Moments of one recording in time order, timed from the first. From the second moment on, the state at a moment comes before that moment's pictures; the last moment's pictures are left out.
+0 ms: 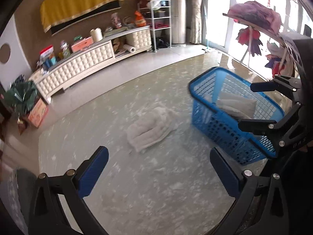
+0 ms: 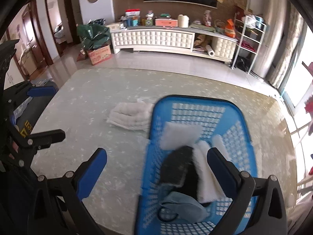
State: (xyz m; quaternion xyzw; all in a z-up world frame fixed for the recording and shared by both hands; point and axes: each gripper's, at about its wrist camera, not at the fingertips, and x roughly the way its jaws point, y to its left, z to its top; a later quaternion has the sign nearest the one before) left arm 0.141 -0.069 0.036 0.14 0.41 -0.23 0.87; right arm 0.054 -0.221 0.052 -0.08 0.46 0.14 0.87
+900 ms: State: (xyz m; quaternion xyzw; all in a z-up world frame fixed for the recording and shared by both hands) left arm 0.171 0.047 -0.009 0.05 0.45 -0.13 0.88; right arm 0.111 -0.113 0.010 -0.14 0.52 0.15 0.83
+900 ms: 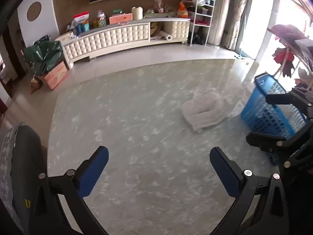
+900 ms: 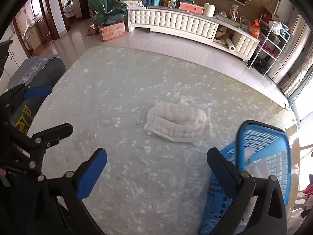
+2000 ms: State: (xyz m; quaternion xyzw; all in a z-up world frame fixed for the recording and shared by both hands) left arm 0.245 0.077 -0.094 -0.01 0.50 -0.06 0.86; right arm 0.181 -0.098 -0.072 -0.11 0.56 0.07 0.82
